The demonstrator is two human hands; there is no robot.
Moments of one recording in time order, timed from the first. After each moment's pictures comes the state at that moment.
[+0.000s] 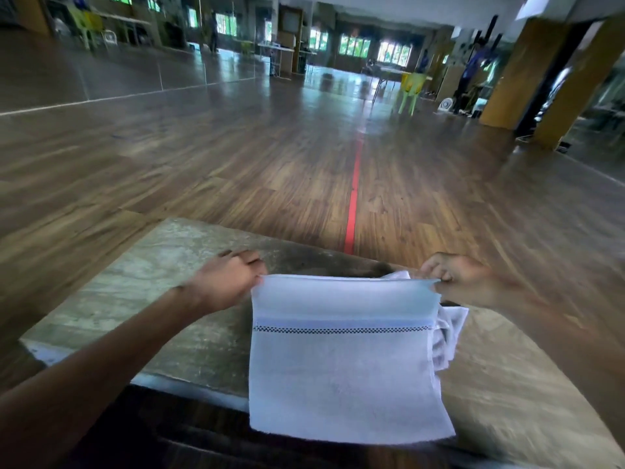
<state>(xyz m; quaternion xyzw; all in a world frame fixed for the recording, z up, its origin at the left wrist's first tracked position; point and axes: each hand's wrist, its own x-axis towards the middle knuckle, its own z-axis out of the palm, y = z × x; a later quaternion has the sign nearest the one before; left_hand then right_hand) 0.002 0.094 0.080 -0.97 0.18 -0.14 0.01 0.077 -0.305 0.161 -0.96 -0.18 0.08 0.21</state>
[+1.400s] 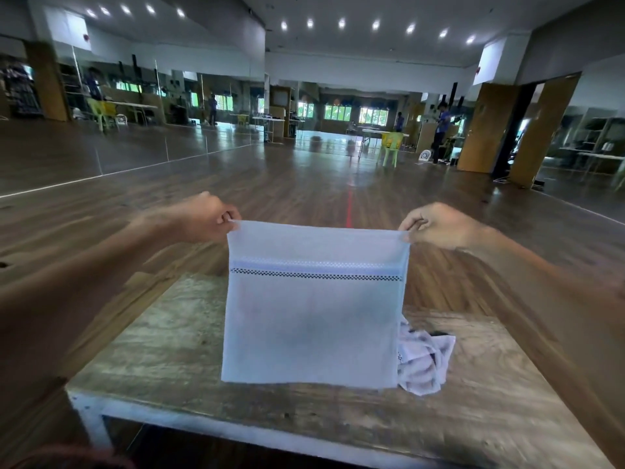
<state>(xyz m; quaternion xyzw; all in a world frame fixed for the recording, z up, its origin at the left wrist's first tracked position) -0.011 0.142 0.275 -0.98 0.08 -0.16 -0.05 0.052 -0.261 0.303 -0.94 -0.24 -0.03 0.24</state>
